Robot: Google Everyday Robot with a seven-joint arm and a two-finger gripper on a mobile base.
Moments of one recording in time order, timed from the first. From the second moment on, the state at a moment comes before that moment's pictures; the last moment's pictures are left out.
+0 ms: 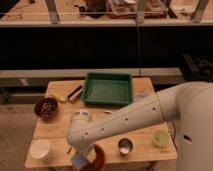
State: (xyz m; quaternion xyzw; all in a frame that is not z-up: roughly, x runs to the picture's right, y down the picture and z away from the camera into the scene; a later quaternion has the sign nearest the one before) arm -0.117 0.299 0.701 -0.30 -0.18 -0.38 0.86
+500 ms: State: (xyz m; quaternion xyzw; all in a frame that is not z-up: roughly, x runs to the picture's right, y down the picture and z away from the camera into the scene) arm -0.130 0.301 0.692 -0.28 -0.19 -0.40 0.85
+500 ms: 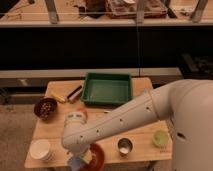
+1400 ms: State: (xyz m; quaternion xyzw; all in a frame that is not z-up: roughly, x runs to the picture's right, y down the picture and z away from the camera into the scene) arm -0.074 0.311 0.658 -0.30 -0.17 -0.38 0.86
